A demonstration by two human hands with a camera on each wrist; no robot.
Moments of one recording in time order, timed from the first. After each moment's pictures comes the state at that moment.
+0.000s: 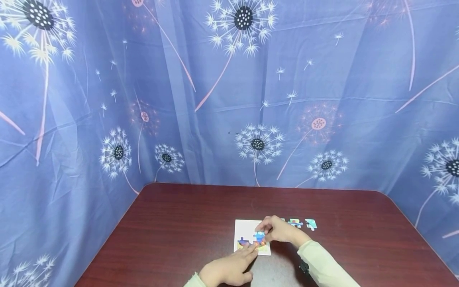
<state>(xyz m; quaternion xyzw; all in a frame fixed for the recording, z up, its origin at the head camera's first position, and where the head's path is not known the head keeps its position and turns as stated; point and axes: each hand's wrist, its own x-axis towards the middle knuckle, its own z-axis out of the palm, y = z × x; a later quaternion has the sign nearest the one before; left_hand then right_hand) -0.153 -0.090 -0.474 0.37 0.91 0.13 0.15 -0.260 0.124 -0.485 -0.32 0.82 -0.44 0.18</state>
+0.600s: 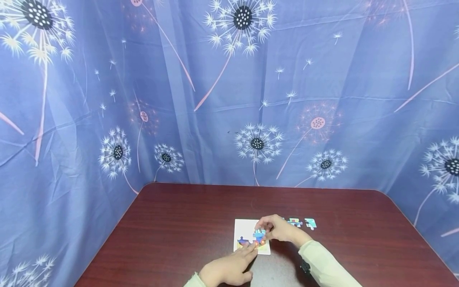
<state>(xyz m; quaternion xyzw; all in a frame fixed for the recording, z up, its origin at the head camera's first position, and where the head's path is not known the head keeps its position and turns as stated) -0.151 -0.089 -0.473 0.35 0.91 0.13 0.14 -0.259 0.126 -0.485 -0.32 0.80 -0.47 0.18</state>
